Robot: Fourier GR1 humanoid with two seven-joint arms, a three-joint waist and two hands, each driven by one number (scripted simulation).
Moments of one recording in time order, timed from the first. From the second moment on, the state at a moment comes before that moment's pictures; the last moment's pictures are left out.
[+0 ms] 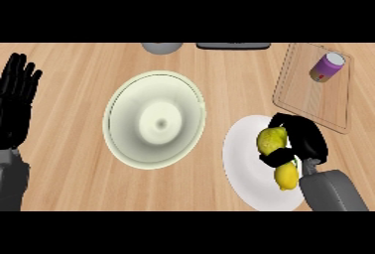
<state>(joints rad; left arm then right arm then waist) -0.26 0.32 0.24 -1.51 0.14 0.01 0.01 -0.23 -0.26 0.15 -1.36 0.88 0.04 0.33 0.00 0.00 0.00</state>
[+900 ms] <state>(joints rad) -0.26 0.30 0.23 -1.50 0.13 0.01 -0.01 -0.62 -0.75 -0.04 -1.02 0.73 0.27 -0.44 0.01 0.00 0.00</state>
